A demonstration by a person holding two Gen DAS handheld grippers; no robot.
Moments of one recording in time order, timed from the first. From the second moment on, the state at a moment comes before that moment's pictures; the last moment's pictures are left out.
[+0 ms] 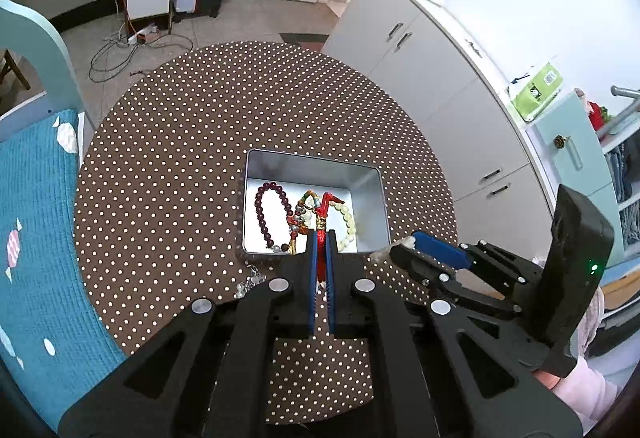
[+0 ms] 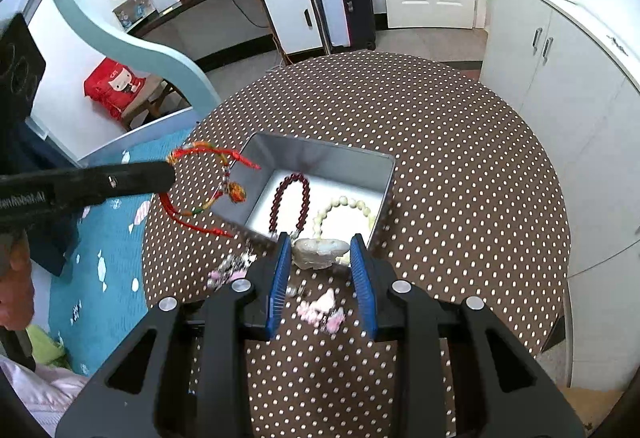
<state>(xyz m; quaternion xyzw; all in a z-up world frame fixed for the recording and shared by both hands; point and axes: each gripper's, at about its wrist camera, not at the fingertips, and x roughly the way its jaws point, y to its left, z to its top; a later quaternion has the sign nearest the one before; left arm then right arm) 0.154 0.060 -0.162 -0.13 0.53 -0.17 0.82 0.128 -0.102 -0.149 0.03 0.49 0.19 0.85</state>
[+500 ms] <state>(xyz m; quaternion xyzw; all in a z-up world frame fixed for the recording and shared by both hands) 0.206 0.041 -0.207 -0.12 0.59 -0.14 0.78 0.173 -0.095 -0.169 0.03 0.52 0.22 0.83</state>
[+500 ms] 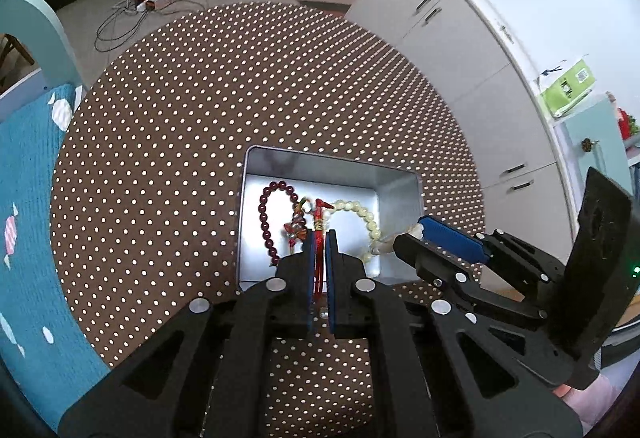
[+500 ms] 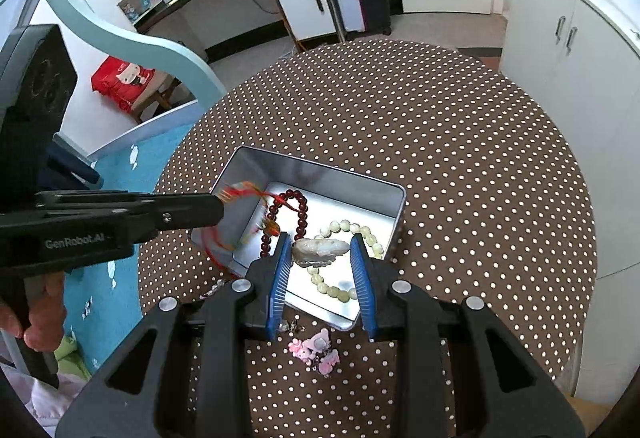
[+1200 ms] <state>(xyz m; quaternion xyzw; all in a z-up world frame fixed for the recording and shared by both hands) 0.197 0.051 -0.229 -0.10 0.62 -0.13 0.77 0.198 -0.063 -0.200 -0.01 0.57 0.24 0.79</state>
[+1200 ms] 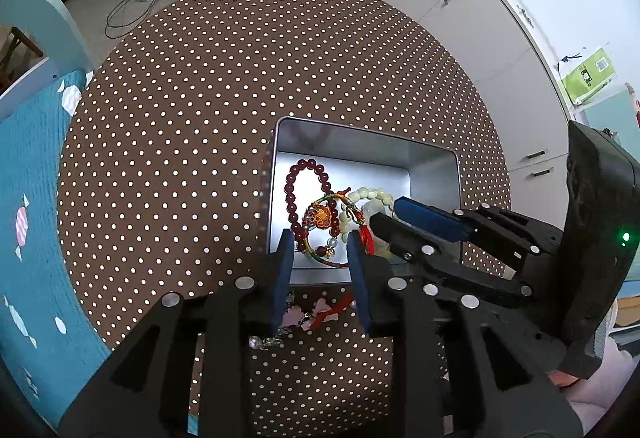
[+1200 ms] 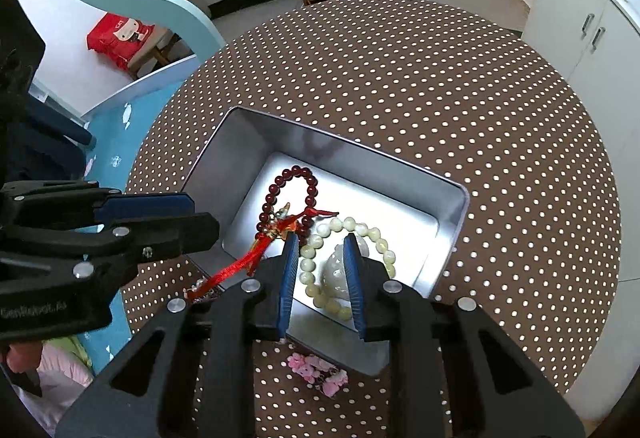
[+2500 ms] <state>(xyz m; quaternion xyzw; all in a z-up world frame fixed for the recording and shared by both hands) 0.109 0.060 -0.224 -0.05 0.63 -0.12 0.77 0.123 -0.093 -0.168 0.03 0.54 0.18 0.82</state>
